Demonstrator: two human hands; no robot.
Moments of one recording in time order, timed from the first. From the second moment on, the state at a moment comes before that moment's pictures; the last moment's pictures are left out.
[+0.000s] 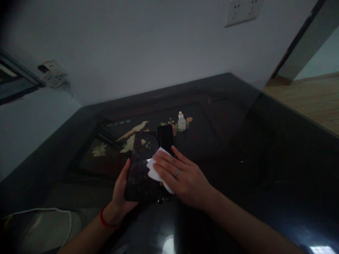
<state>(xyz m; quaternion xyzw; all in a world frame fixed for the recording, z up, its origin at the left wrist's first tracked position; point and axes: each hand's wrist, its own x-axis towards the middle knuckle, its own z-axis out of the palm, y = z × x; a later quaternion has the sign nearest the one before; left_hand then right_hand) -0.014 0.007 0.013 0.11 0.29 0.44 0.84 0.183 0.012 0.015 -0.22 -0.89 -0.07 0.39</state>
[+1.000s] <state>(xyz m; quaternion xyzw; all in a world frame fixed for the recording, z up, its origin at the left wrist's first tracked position) -0.017 0.006 0.017 0.11 0.31 0.44 0.84 0.184 0.010 0.019 -0.17 -0.89 -0.07 0.41</state>
